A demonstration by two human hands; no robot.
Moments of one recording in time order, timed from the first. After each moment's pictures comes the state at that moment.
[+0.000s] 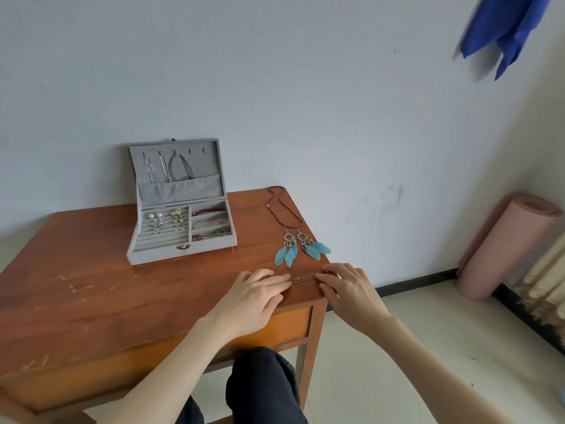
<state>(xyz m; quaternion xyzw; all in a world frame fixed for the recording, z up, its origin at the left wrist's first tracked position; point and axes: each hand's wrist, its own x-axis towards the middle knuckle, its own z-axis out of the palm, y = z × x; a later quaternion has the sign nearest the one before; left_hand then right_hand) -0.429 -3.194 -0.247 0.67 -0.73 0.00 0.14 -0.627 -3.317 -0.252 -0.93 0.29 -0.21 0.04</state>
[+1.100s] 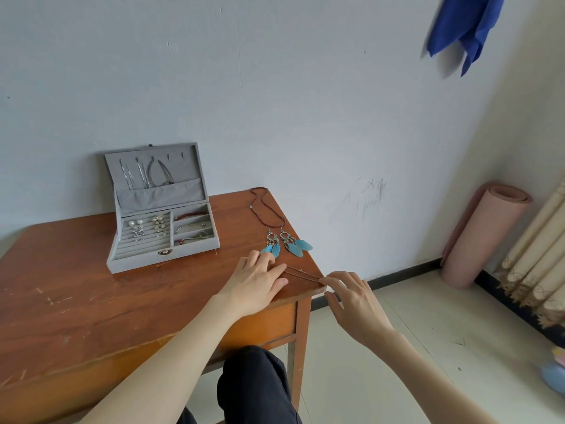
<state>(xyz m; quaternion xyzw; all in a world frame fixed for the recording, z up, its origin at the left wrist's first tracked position) -0.446 -3.235 -0.235 0.71 -0.70 0.04 0.01 -0.663 -3.306 -0.268 -0.91 0.35 -0.23 0.05</state>
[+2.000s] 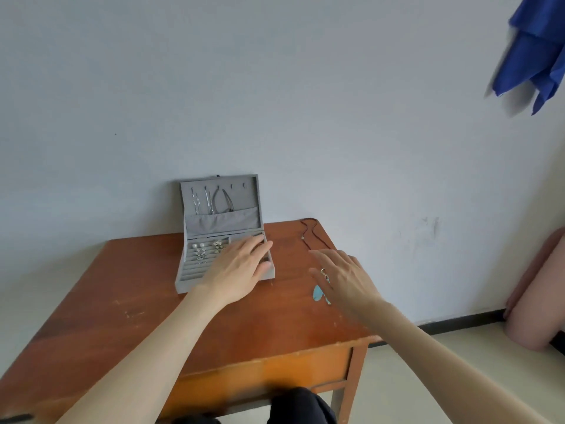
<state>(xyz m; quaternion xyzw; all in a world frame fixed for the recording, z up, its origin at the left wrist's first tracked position) -0.338 -3.187 -0.157 0.75 -0.64 0.14 0.09 -0.534 -3.312 -0.180 -0.94 0.24 -0.23 0.03</state>
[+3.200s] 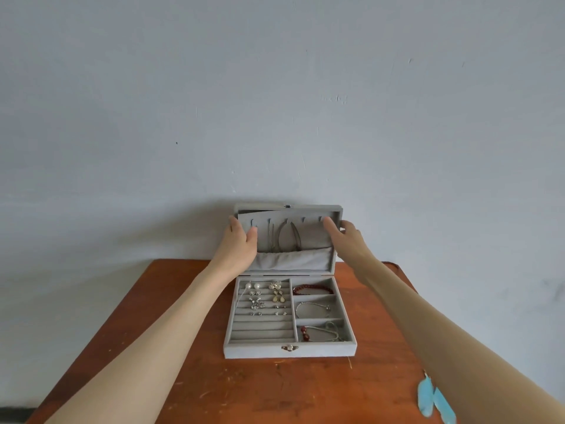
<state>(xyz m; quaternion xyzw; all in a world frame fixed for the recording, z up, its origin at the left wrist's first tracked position) -0.165 -3.223 -0.125 0.84 -0.34 -0.10 0.41 -0.292 -3.388 -0.127 -0.75 0.35 -0.26 0.49</state>
